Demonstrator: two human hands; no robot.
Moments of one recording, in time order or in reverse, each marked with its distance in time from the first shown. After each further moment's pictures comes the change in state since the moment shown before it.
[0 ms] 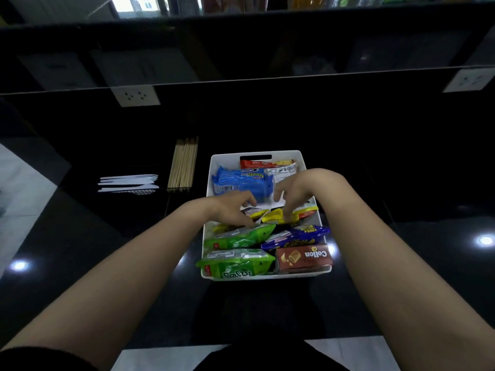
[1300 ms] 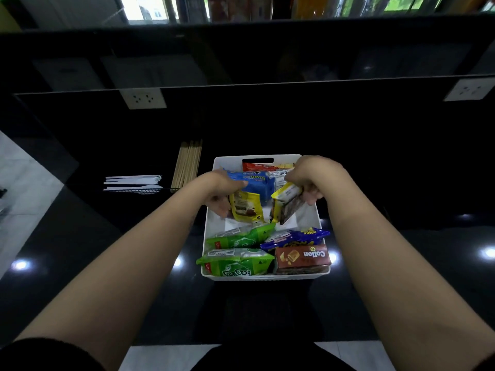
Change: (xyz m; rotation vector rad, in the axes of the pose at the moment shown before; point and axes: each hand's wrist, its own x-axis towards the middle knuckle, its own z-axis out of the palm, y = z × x) left_hand -0.019 0.019 -0.037 -0.519 0.207 -0.465; right_hand 0.001 0.014 -0.009 0.480 0.320 0.405
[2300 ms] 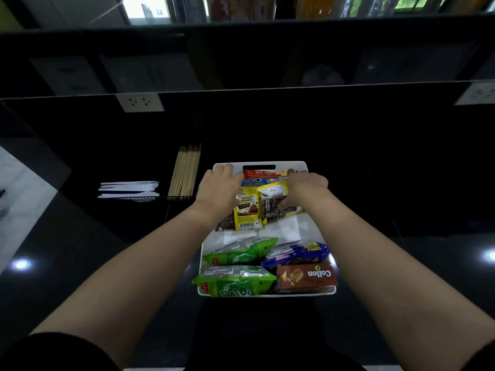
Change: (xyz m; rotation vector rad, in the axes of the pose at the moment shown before) left_hand 0.062 -0.026 0.015 1.061 0.641 0.590; right_hand 0.062 -0.007 0.049 -0.423 0.221 -0.122
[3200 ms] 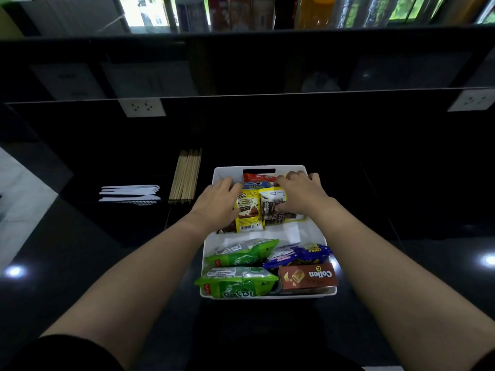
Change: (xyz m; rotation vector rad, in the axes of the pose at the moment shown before) left_hand -0.019 -0.005 0.007 -0.183 -0.002 0.093; right_hand 0.002 0.009 0.020 0.039 0.219 -0.282
